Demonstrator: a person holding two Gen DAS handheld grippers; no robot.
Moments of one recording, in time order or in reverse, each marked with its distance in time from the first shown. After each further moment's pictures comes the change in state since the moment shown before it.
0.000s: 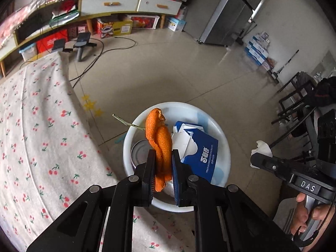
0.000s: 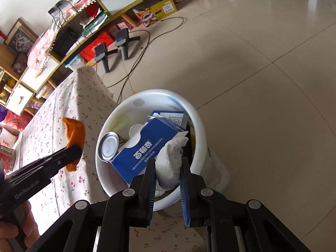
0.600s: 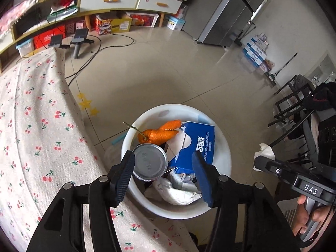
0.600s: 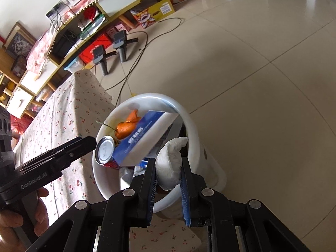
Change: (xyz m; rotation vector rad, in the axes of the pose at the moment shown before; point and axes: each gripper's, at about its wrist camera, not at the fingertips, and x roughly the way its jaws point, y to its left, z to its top) left arm 0.007 0.010 0.003 -0.028 0.002 -0.017; right arm -0.001 -0.004 0.004 0.008 -0.002 0.004
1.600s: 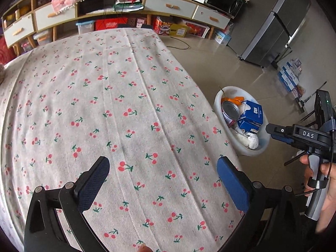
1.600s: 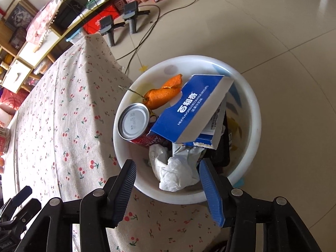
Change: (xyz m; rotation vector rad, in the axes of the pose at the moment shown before) left arm -0.110 0.103 -0.121 -0.218 -0.067 0.204; right arm 0.044 0.061 -0.018 -0.057 0.123 -0.036
